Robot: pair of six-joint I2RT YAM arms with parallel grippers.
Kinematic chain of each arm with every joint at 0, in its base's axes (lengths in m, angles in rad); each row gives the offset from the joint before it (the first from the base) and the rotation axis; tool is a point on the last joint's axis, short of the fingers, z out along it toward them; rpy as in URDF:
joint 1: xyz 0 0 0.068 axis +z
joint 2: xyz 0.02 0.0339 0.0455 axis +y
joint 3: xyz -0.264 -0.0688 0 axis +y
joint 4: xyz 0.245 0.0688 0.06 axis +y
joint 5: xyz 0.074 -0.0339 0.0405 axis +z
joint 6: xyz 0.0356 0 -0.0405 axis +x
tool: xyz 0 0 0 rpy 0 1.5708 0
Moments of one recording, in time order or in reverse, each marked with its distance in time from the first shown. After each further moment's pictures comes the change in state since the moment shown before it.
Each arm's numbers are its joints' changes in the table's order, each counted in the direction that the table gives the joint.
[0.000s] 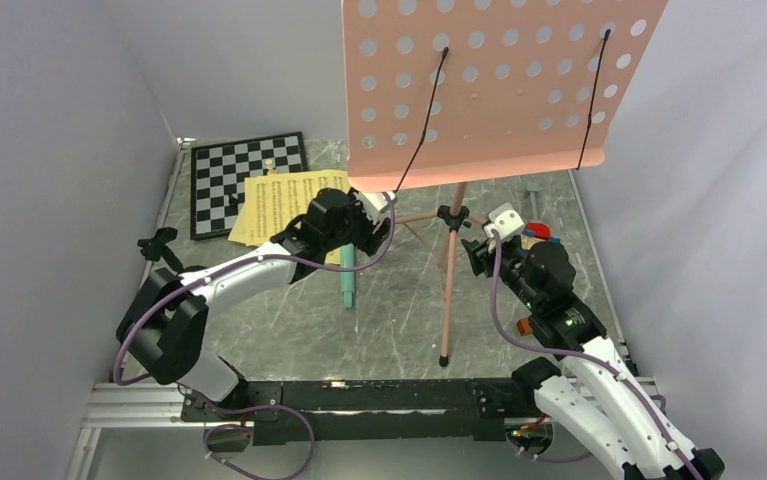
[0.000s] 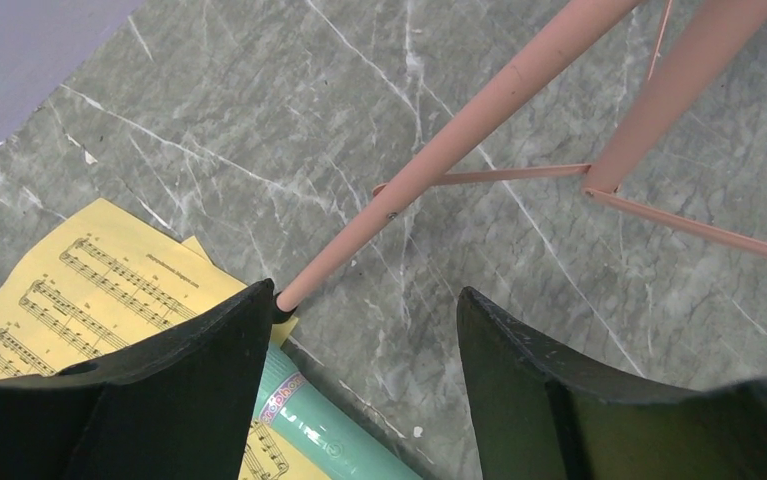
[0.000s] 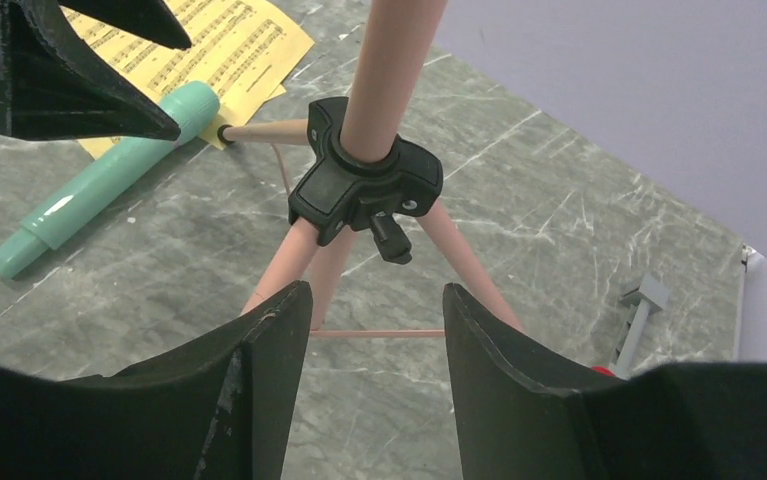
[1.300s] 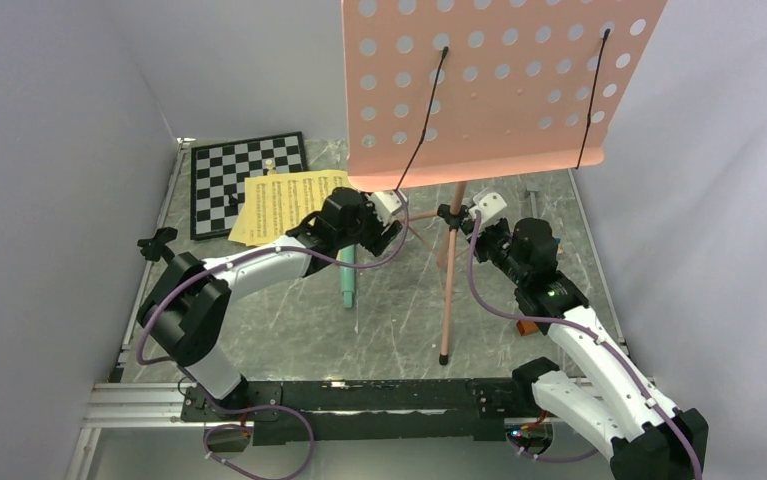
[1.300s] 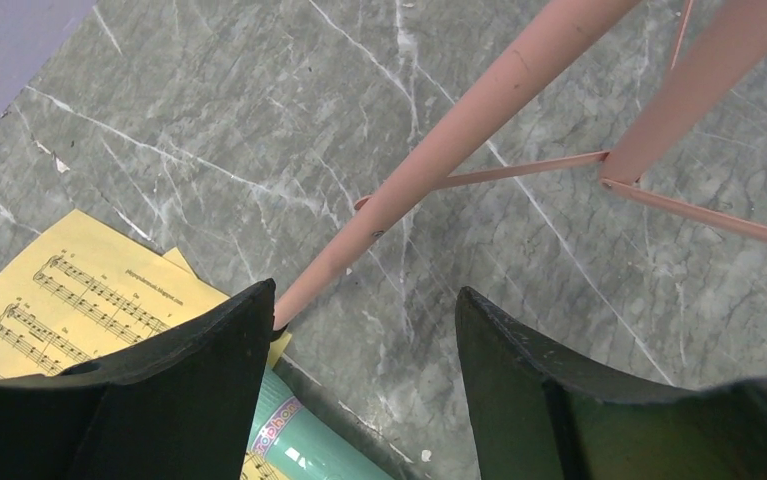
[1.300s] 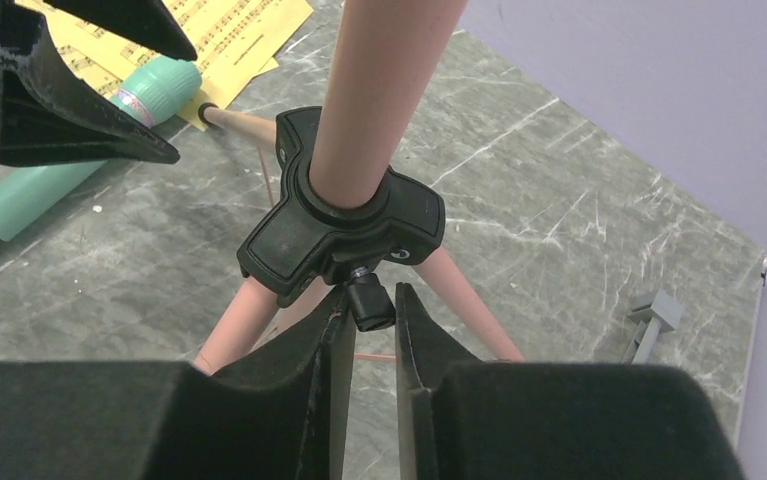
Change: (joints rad) left arm -0.010 0.122 -0.059 0.002 0.000 0.042; right arm -0.071 0.218 -0.035 -0.098 0.088 -0.056
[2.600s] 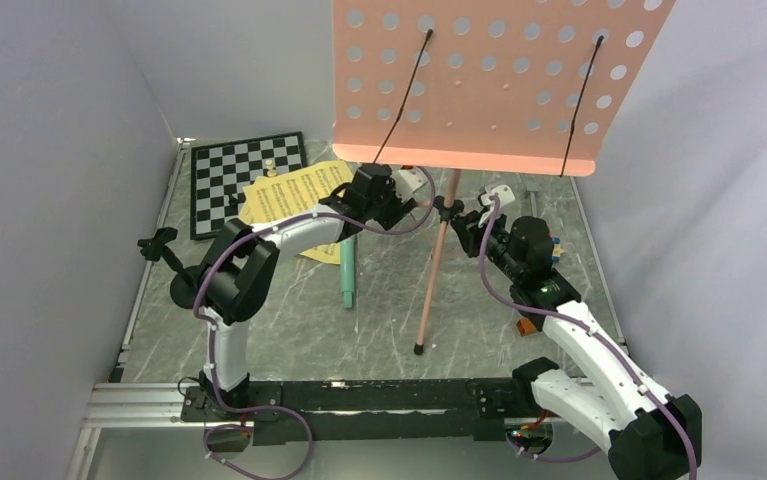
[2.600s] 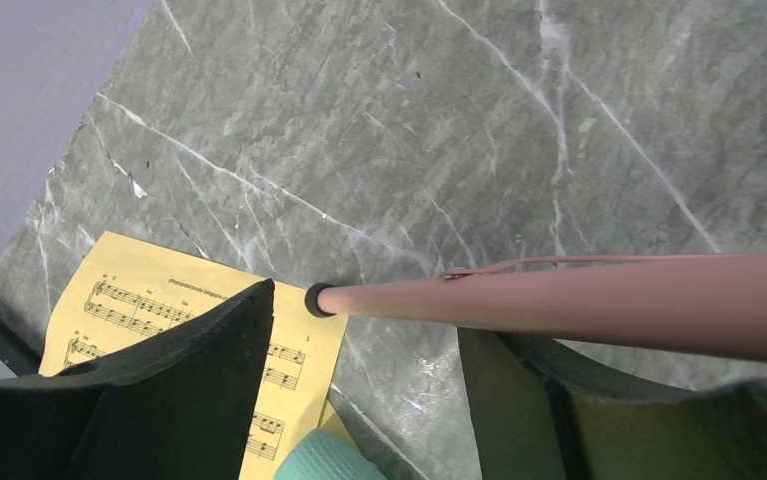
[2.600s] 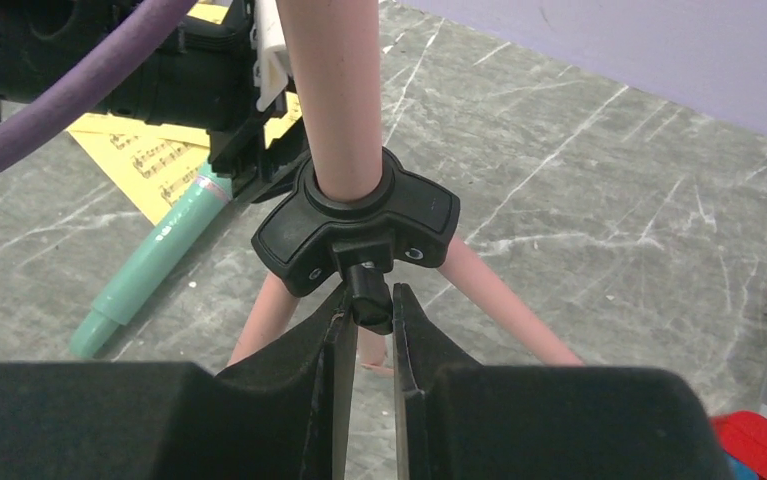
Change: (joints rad) left arm 0.030 0.340 -0.376 0.134 0.142 0.140; right arm 0.000 0.041 0.031 -0.130 0.033 0.280
